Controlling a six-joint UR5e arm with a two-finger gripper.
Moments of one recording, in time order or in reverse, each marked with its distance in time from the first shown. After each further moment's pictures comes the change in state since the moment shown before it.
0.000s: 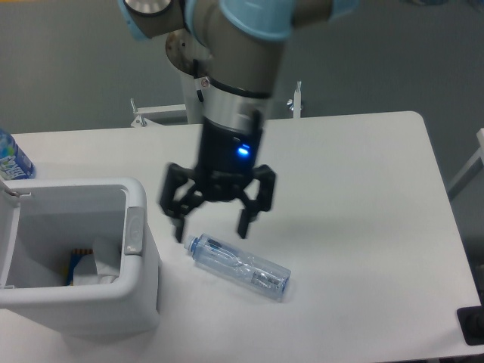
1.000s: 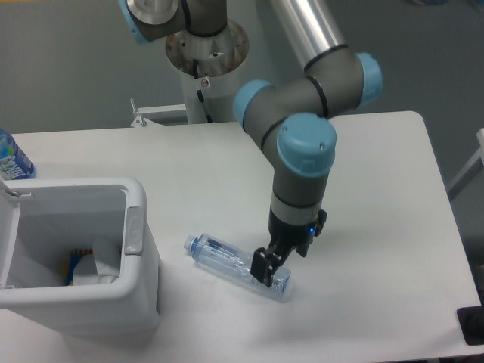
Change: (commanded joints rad) arm 0.015 -0.258 -0.029 0.000 0.240 -0.193
